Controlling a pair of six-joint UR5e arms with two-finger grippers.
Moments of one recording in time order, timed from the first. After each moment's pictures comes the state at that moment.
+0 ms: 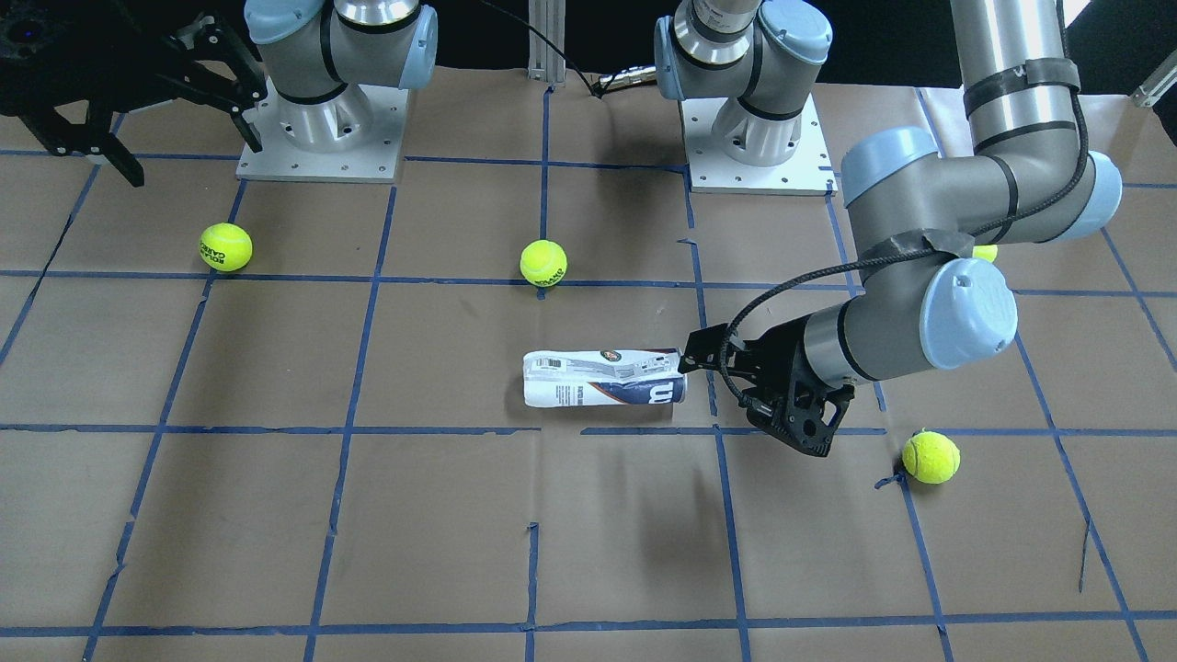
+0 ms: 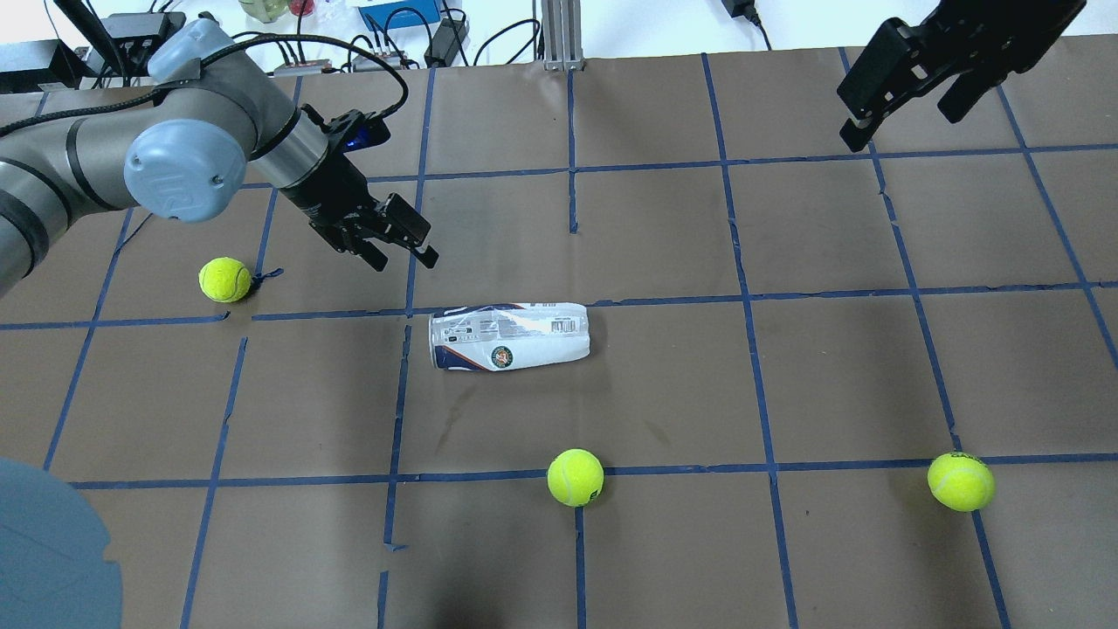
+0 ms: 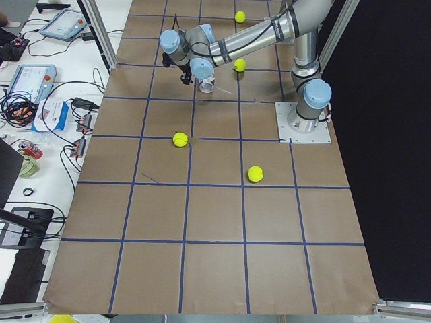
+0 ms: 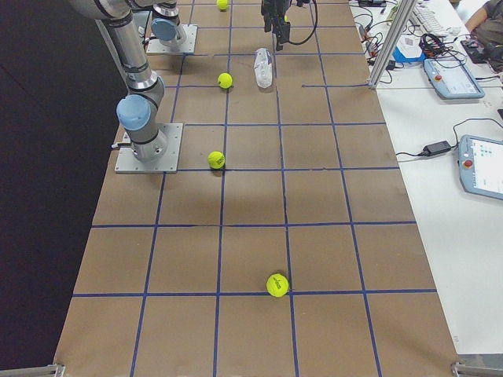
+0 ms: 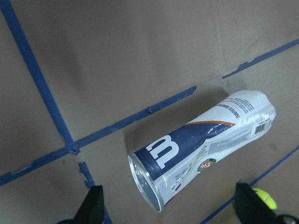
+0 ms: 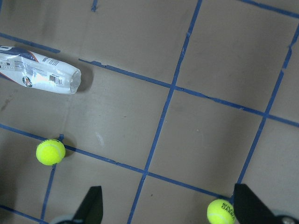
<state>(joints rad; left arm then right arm) -1.43 -1.93 -1.68 -1.43 1.12 0.52 1.47 -1.59 1.36 -1.32 -1.47 -0.36</state>
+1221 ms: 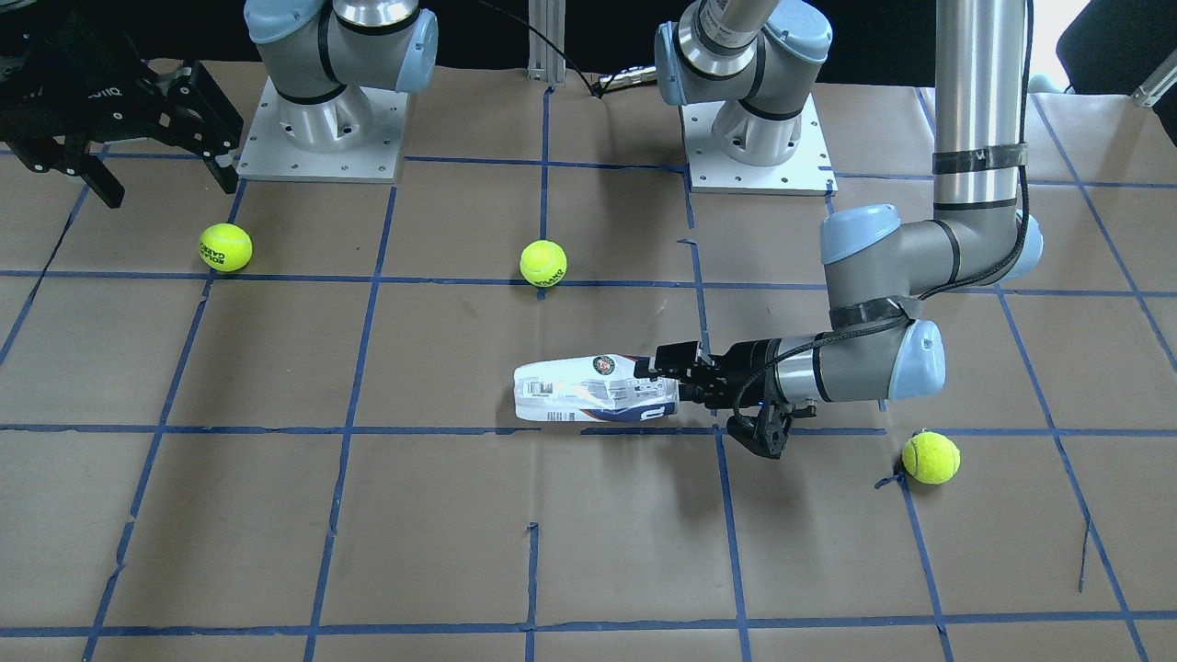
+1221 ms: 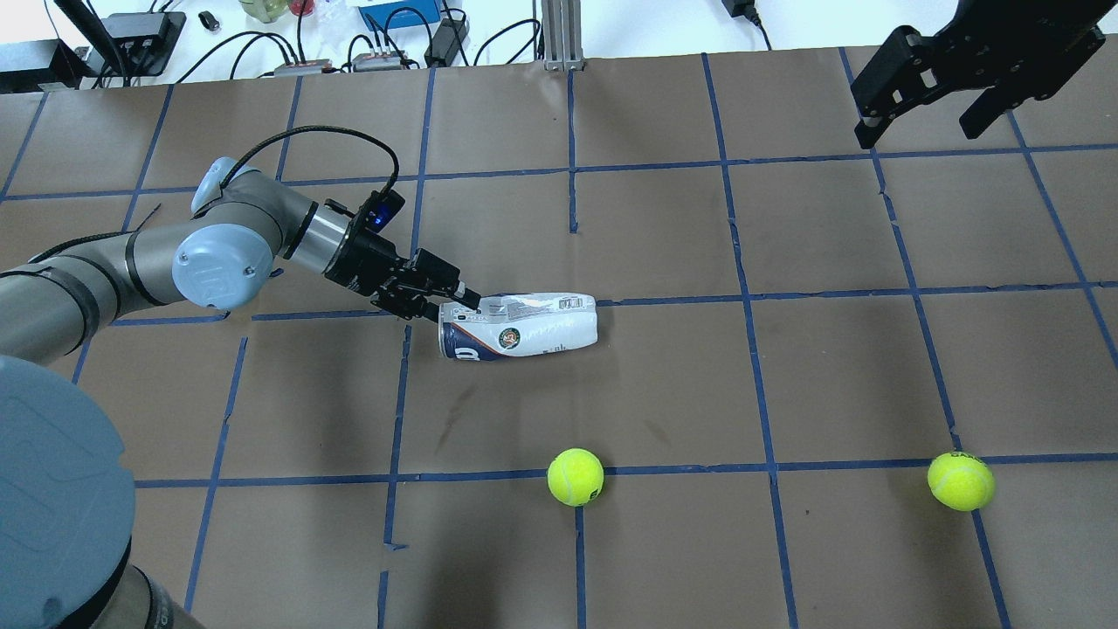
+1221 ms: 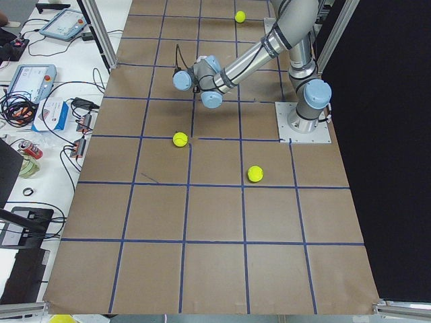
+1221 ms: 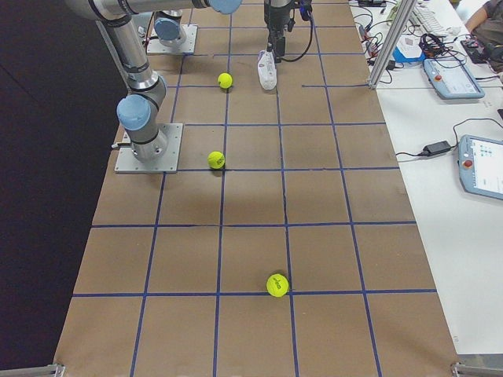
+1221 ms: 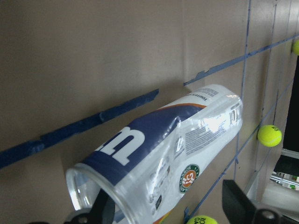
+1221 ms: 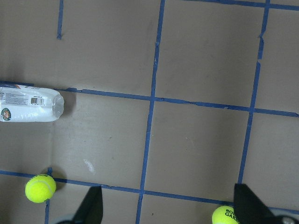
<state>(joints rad) -1.39 -2.01 -1.88 -1.34 0.78 0.55 1.43 -1.60 1.44 -1.45 -1.48 -0.26</state>
